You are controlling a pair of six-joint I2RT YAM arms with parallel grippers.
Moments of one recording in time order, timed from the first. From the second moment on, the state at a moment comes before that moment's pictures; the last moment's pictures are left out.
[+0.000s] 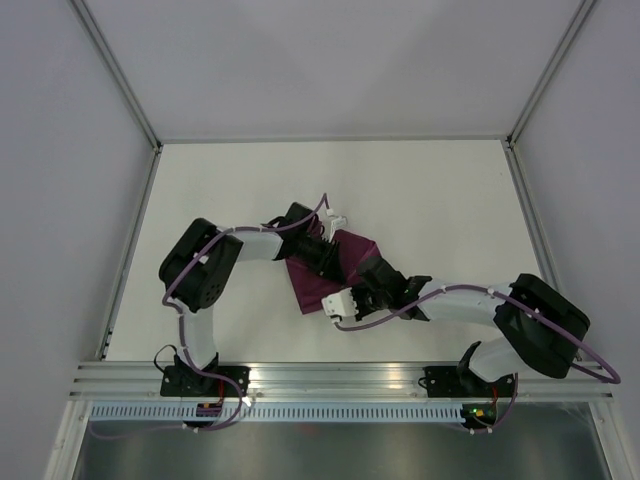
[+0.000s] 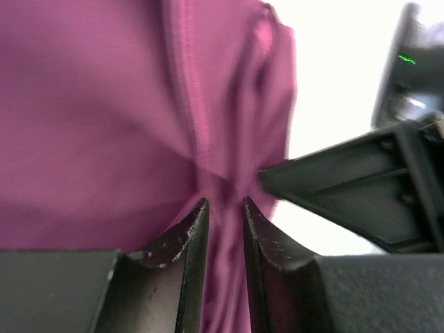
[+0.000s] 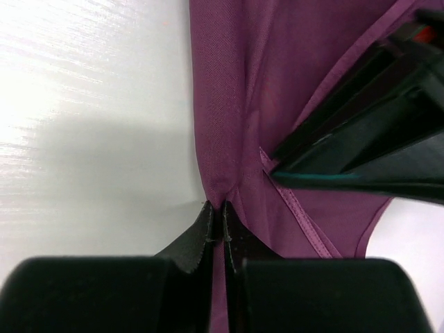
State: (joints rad) left arm -0.59 1.98 1.06 -0.05 0.88 -0.13; right arm 0.90 1.43 0.55 0.03 -0.14 -1.04
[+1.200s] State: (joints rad) left arm -0.92 0.89 0.46 0.39 -0.32 0.12; right arm 0.58 2.29 1.73 -1.29 -0.71 -1.14
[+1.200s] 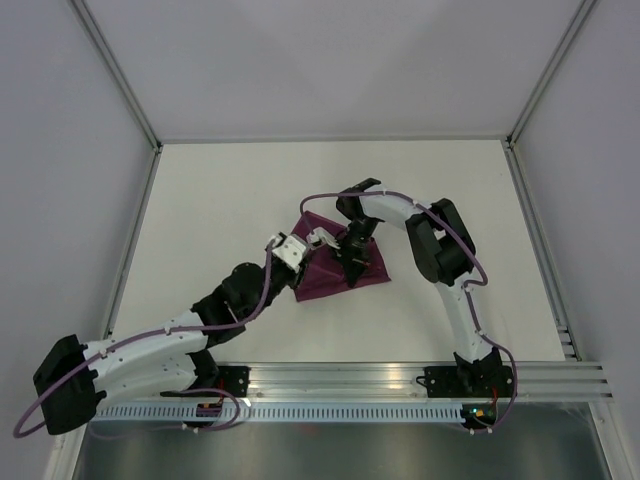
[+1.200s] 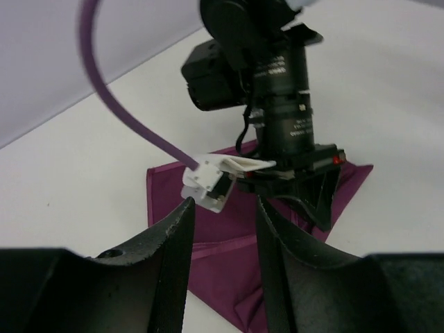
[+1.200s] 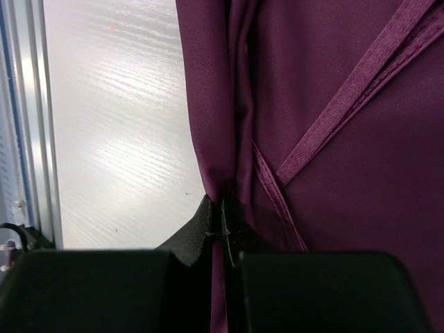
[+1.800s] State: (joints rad) left arm -1.15 1.54 0.62 0.34 -0.28 0.33; right arm 0.56 2.39 1.83 -1.42 -0.75 -1.06
